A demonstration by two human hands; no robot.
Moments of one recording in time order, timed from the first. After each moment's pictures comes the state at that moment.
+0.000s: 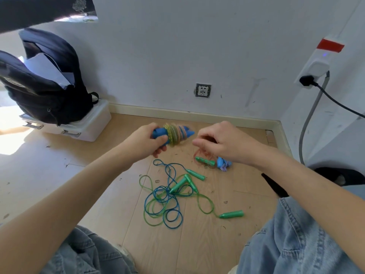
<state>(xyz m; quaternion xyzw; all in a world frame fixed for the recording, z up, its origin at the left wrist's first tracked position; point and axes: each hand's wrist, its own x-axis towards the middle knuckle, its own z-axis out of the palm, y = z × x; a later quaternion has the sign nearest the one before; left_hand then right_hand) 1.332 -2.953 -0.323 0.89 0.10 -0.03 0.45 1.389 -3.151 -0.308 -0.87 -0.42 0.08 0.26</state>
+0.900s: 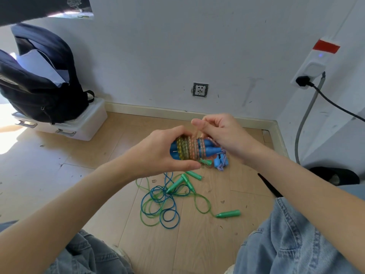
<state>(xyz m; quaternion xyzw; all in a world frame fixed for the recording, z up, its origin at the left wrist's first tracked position) 1.311 -2.983 -0.302 0.92 -0.15 0.02 0.35 1.389 -3.145 -0.310 -0.76 -0.24 0.18 0.58</state>
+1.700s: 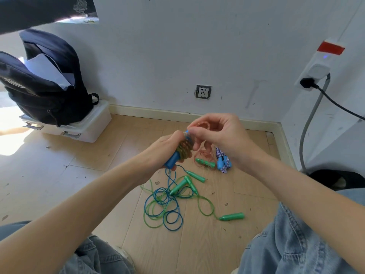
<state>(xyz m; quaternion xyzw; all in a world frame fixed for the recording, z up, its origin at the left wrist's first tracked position) 1.319 -2.989 -0.315 0.77 0.11 -0.13 0.61 1.374 -3.140 -0.303 -0.71 -0.27 0.14 0.64</state>
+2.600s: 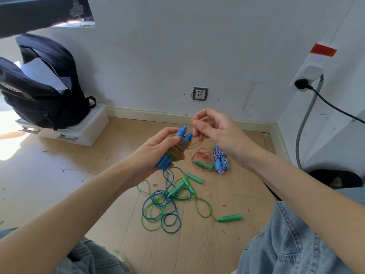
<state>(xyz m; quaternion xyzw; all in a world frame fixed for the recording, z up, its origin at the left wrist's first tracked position) 1.320 -2.977 -0.325 0.70 0.07 -0.11 0.70 1.383 -3.144 -0.297 -0.76 -0.25 0.14 0.58</state>
